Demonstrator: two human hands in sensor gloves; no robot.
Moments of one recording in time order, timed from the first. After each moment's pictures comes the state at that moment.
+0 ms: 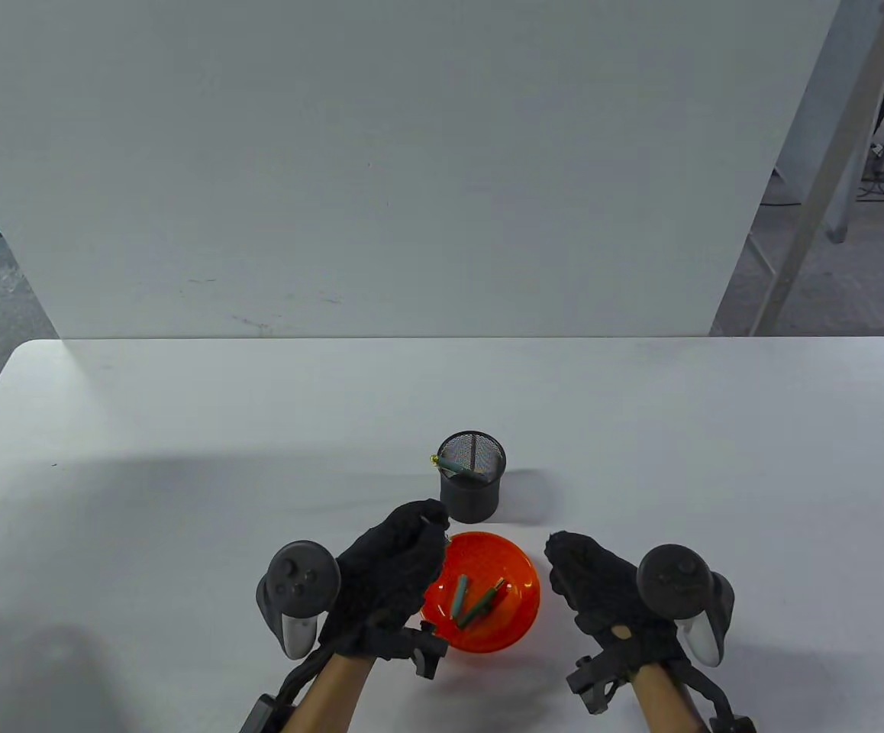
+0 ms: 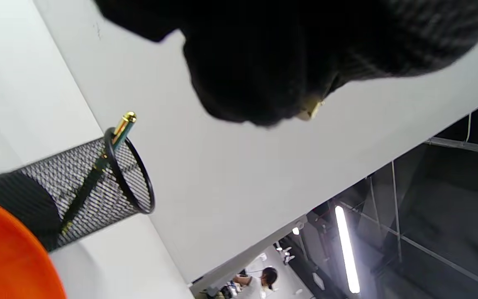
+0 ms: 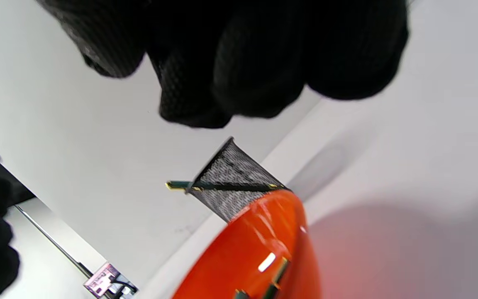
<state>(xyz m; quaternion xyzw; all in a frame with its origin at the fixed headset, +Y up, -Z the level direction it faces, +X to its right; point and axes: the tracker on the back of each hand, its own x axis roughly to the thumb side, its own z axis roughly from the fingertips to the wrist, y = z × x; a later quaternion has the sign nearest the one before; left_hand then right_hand) -0.140 -0.665 -0.355 0.15 -0.15 0.59 0.78 0.185 -0.711 -0.356 0.08 -0.05 0.90 0.43</state>
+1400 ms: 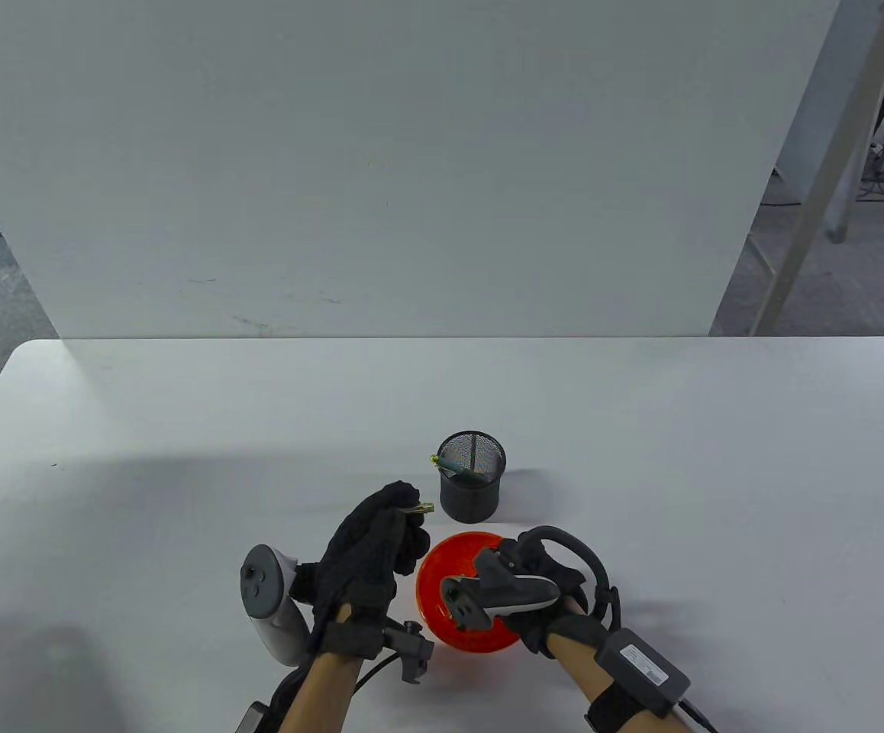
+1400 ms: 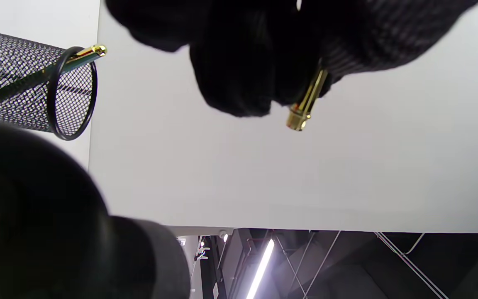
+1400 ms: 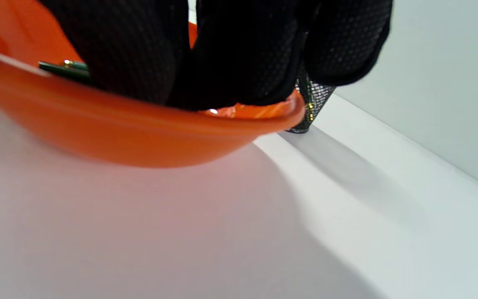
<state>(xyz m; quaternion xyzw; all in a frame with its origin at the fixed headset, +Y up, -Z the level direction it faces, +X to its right) -0.154 -0.681 -0.358 0.08 -0.14 0.78 0.60 0.039 -0.721 -0.382 0.32 0.07 0.92 -0.23</state>
